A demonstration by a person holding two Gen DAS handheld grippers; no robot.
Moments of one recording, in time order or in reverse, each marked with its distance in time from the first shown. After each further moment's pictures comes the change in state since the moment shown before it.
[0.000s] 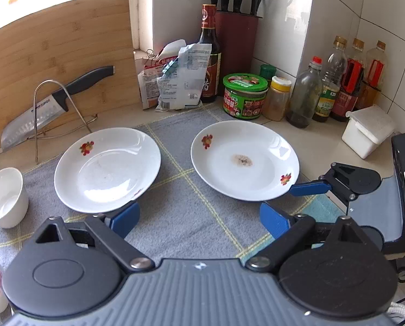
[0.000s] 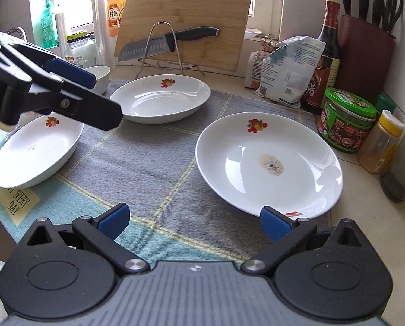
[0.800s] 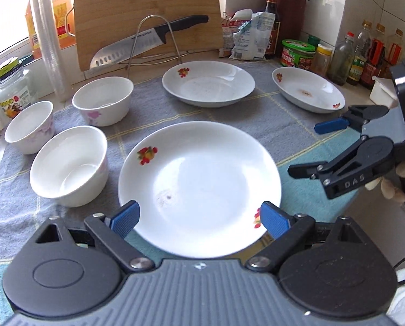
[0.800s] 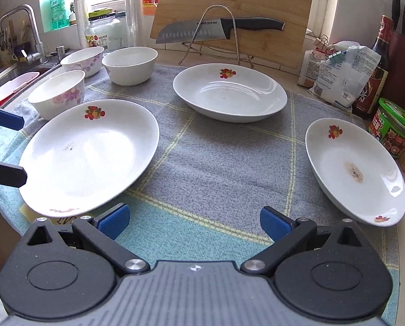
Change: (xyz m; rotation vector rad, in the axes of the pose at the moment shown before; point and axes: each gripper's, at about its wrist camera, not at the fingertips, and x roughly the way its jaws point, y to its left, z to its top) left arm -0.091 0.122 -0.130 -0.052 0.077 0.101; right arm 0.032 0.123 0.030 -0.019 0.062 -0.053
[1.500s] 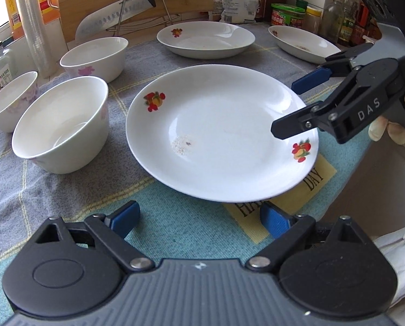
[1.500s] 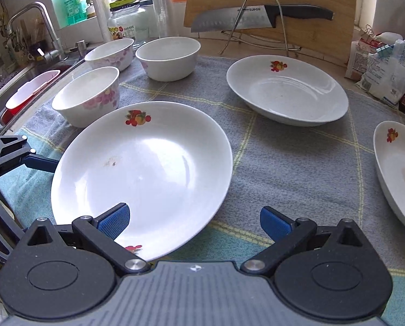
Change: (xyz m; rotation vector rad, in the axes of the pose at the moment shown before) left arm 0.038 0.027 -0.042 0.107 0.066 -0.076; right arm 0.038 0.047 0.026 0.033 0.092 0.151
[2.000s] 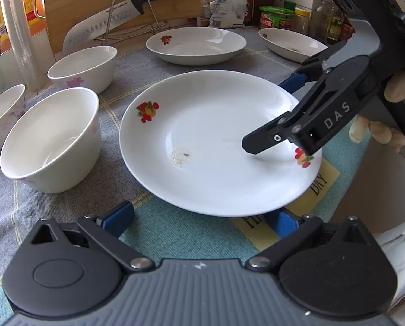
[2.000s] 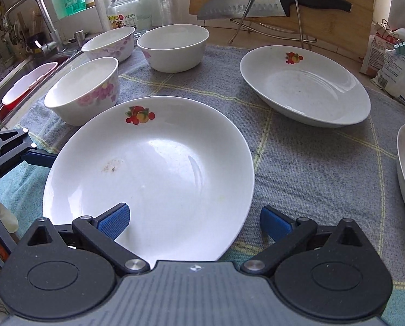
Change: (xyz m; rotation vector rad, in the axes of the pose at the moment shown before) left arm 0.010 0.006 0.004 0.053 -0.035 -0.038; right arm 0.024 0.005 0.015 0.001 0.041 -0.007
